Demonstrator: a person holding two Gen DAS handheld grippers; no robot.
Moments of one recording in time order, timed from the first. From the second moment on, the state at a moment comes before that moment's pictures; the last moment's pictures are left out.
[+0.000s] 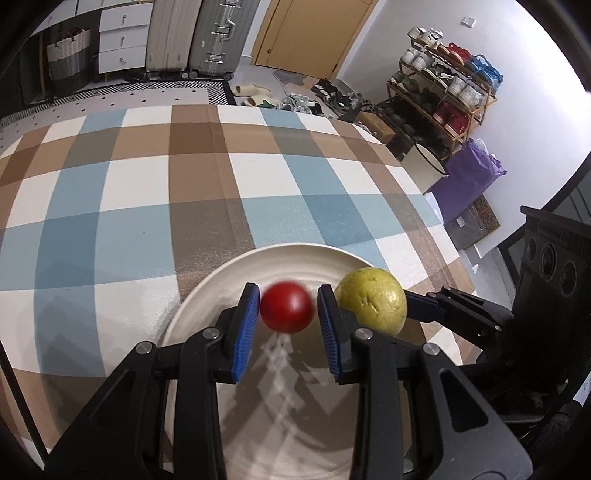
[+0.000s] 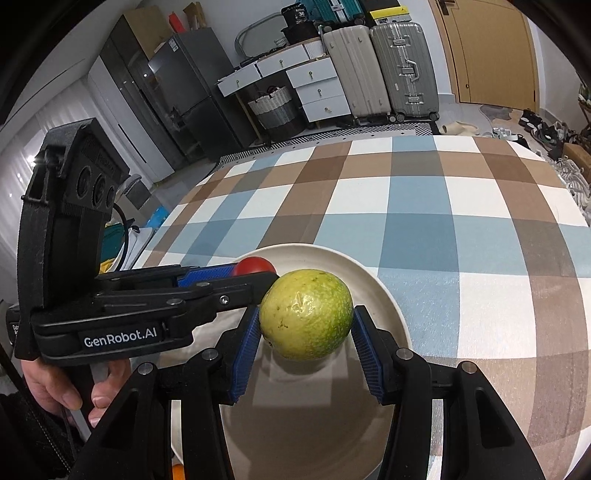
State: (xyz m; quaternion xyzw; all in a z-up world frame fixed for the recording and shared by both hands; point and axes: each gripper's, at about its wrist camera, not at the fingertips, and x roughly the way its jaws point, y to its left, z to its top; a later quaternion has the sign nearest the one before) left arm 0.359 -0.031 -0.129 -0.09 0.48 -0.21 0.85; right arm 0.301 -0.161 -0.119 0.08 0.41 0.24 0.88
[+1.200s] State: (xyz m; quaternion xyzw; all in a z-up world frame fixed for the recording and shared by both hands) left arm 0.242 -0.004 -0.031 -0.03 0.38 -0.16 0.91; right arm 0.218 -0.173 -0.050 0.07 0.30 0.23 0.92
